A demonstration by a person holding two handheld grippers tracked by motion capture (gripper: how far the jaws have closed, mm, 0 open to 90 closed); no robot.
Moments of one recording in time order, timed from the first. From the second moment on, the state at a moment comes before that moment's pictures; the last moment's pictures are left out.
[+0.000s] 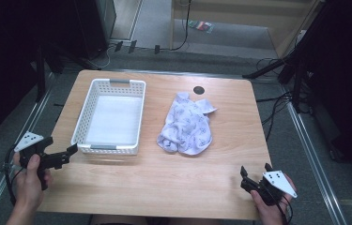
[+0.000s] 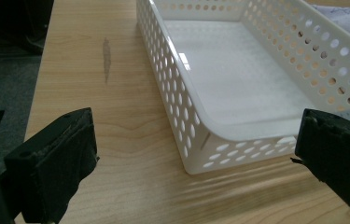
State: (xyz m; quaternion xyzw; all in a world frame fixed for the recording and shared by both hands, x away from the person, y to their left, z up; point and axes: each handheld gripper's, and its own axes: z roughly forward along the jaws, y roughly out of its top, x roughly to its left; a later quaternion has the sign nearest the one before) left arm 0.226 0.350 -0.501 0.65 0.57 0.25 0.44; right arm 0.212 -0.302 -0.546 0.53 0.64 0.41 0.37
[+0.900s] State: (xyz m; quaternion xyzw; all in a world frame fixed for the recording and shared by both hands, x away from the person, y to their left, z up) left arm 0.212 0.357 -0.552 0.61 0.58 0.28 0.46; right arm 0.212 -0.303 -0.546 0.54 0.64 0.41 0.36
